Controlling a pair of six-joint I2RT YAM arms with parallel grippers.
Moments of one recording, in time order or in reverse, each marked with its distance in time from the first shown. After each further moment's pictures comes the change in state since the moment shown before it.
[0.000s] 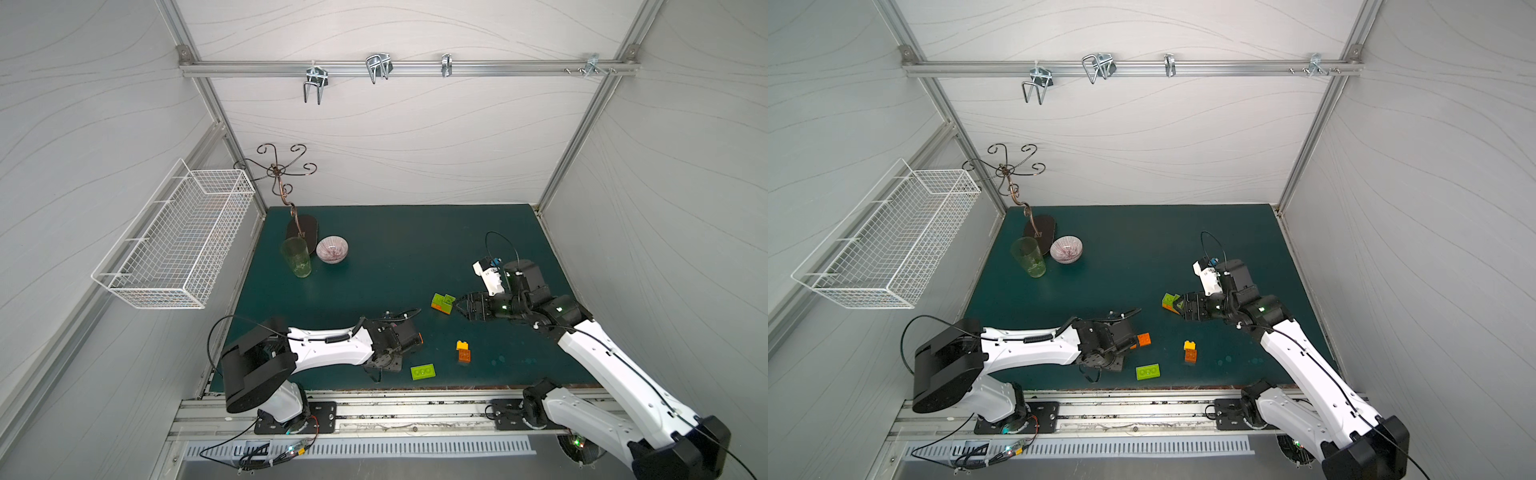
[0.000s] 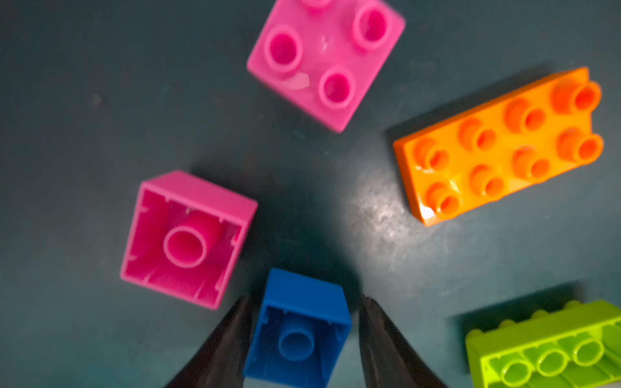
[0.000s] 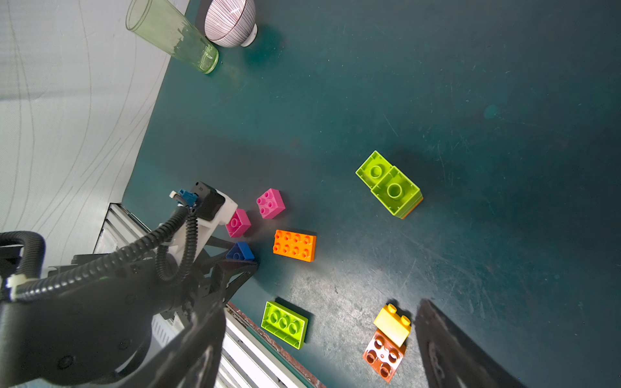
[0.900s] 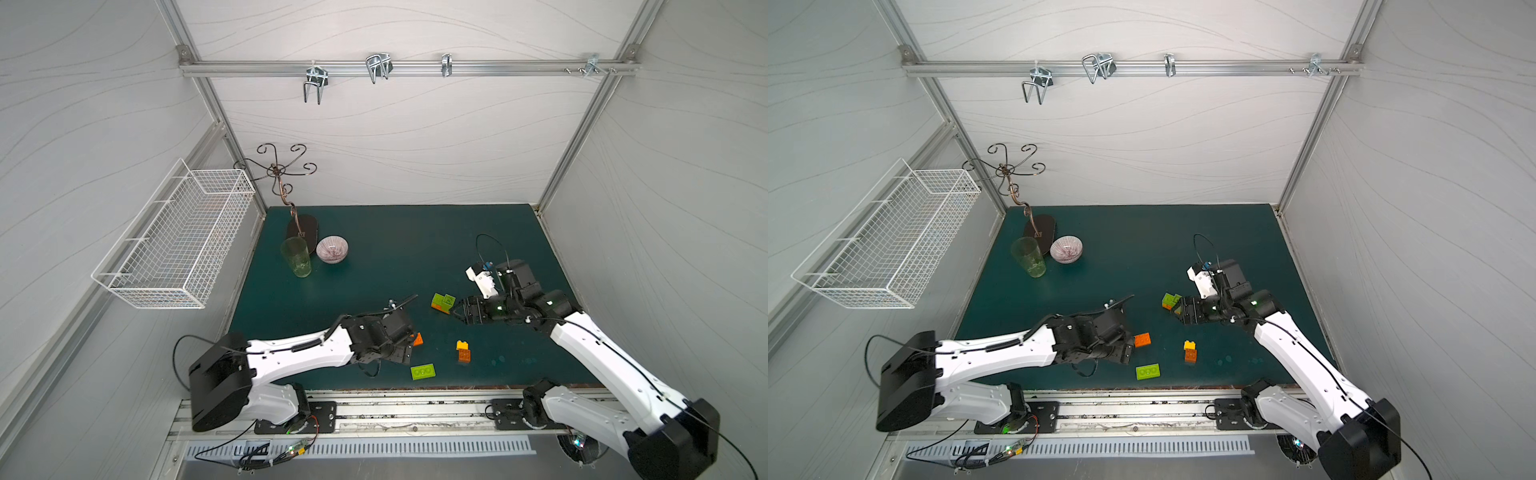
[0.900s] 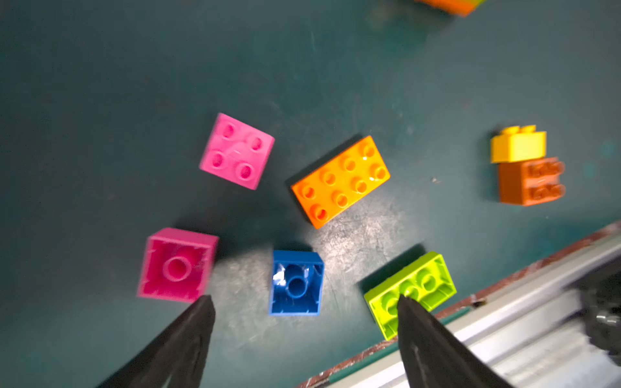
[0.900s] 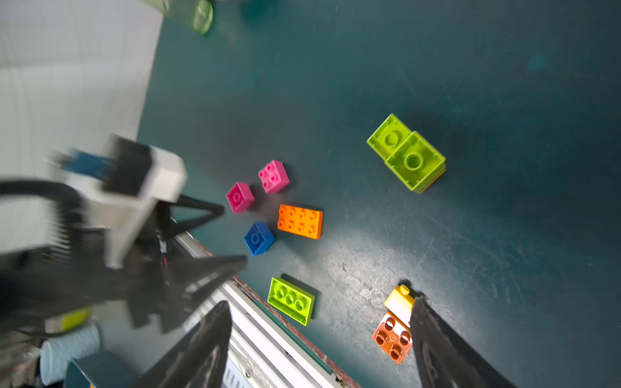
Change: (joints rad) left arm 0.079 -0.298 -0.048 0.053 0.023 0.138; right arm 0.080 0.116 0.003 -0.043 -0.060 -0.024
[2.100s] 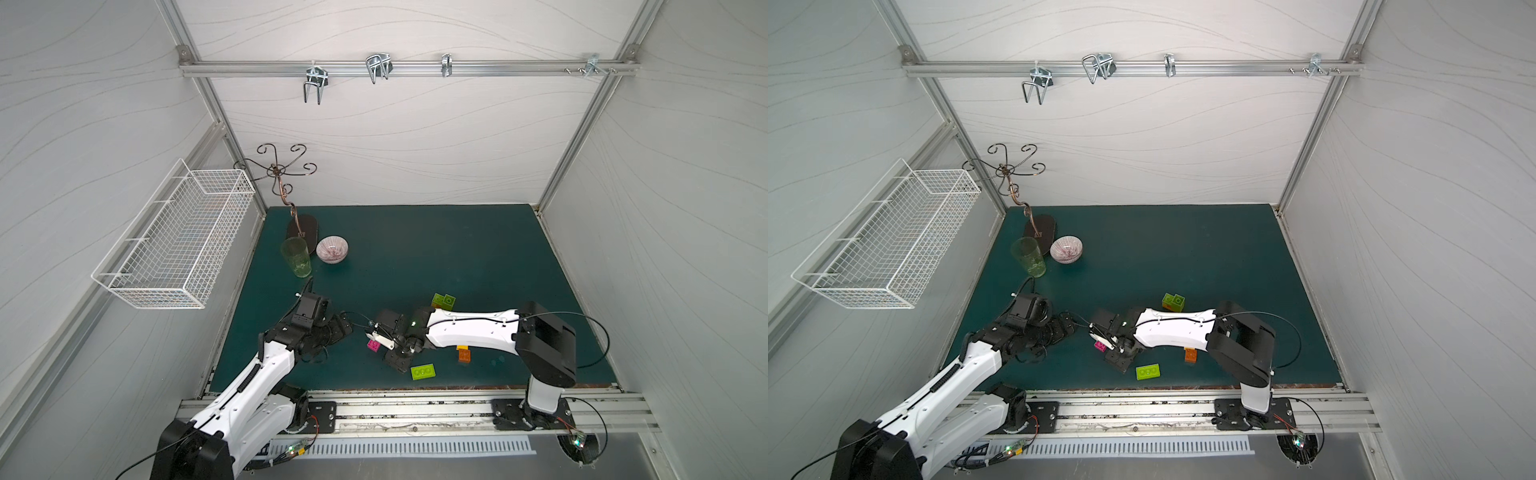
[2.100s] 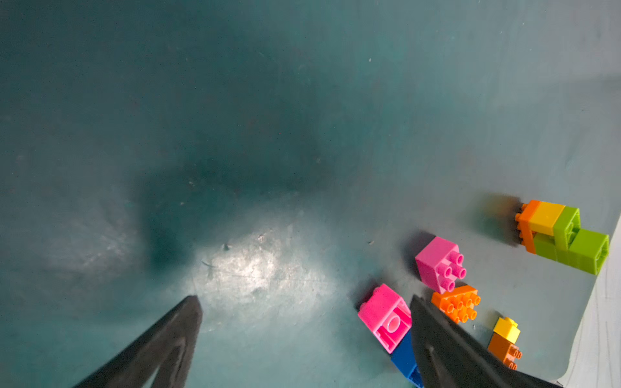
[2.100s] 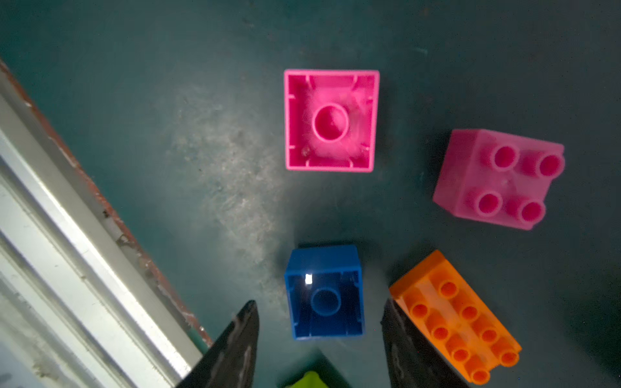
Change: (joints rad) left arm 0.736 -0.346 -0.293 -0.011 0.307 0.007; right arm 0.686 0.797 0.373 0.059 0.428 -0.180
